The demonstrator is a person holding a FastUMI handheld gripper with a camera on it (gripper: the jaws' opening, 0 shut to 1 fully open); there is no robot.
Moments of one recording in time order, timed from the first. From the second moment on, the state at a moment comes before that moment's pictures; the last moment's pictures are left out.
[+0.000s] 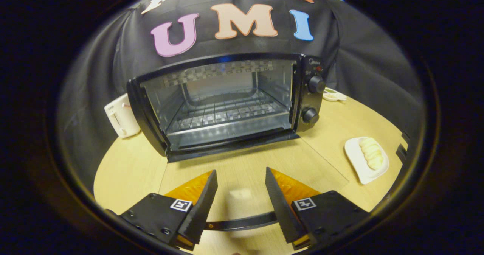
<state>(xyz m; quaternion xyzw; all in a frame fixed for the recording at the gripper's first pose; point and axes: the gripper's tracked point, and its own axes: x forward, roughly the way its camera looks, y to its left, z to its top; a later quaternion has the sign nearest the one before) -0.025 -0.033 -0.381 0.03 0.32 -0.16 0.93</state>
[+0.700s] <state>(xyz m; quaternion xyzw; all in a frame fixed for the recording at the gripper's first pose) -0.039 -0.057 -0.361 0.04 0.33 -0.17 0.93</state>
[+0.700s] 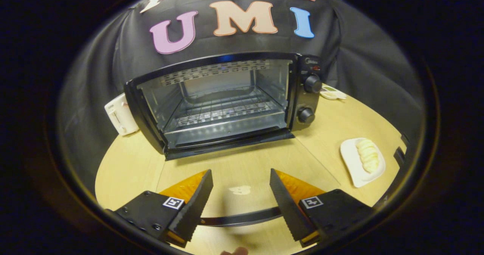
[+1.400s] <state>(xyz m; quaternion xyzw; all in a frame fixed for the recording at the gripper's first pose) -0.091 -0.219 -0.311 0.05 0.27 -0.32 0.91</state>
